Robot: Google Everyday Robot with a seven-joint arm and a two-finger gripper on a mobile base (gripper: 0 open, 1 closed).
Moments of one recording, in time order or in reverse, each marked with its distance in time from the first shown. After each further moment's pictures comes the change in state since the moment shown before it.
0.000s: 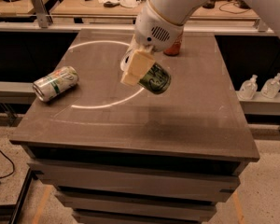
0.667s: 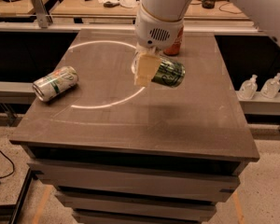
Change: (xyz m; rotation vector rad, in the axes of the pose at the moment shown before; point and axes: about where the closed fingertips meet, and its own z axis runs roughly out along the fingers) arm 0.025 -0.007 -0.008 0.080 0.253 -0.065
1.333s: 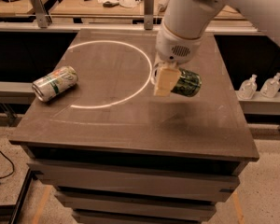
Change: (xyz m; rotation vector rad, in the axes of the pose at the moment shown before) arm 0.050 0.002 0.021 -0.006 0.032 0.022
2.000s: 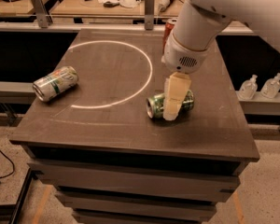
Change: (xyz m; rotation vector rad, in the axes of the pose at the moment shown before) arm 0.022 0.006 0.020 -0.030 -0.019 0.033
